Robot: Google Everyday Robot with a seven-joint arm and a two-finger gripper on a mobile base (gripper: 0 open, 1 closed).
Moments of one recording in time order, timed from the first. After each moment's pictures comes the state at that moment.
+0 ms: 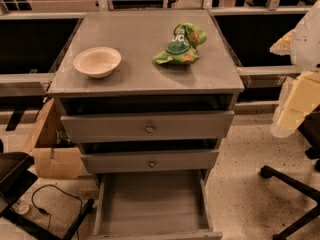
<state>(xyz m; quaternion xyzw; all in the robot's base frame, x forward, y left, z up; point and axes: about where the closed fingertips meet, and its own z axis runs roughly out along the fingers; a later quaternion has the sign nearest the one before) 0.438 -0.216 0.977 -0.60 0.78 -0.04 0.16</state>
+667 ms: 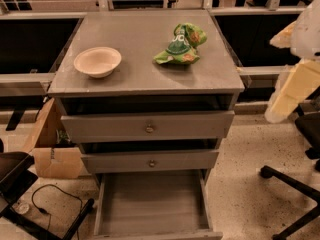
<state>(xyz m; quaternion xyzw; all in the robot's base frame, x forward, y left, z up) 0.463 -0.221 0.979 -0.58 0.79 -0.01 0.19</state>
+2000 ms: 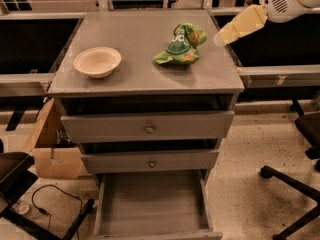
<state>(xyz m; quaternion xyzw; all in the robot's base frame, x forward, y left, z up) 0.627 -0.199 1.023 -0.35 0.84 0.03 0.41</state>
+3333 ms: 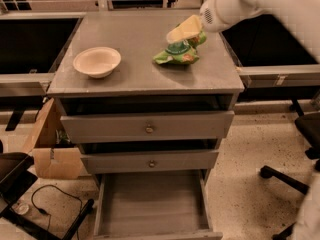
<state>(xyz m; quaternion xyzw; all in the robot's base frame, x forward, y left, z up) 0.746 -0.120 0.953 -0.26 0.87 0.09 0.42</state>
